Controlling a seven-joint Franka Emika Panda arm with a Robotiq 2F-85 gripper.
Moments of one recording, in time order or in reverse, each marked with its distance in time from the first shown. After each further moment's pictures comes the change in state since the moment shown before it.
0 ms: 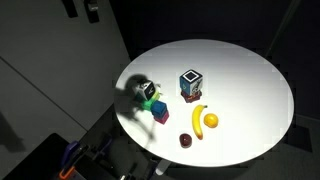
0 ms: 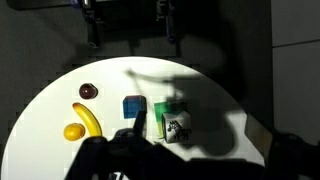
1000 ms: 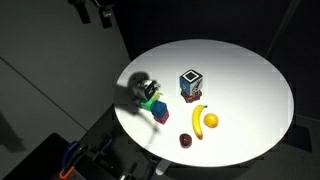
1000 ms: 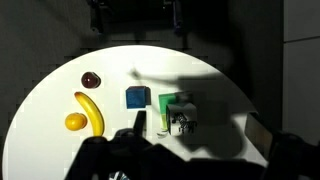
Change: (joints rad) arm 0.000 0.082 0.009 0.024 -0.040 0.071 0.000
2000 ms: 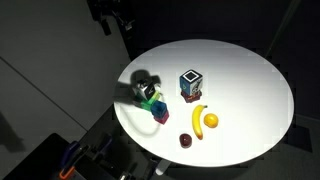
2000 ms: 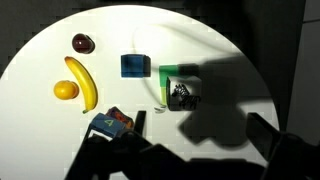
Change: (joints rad) arm 0.025 0.157 0.004 0.012 -0.064 0.238 -0.003
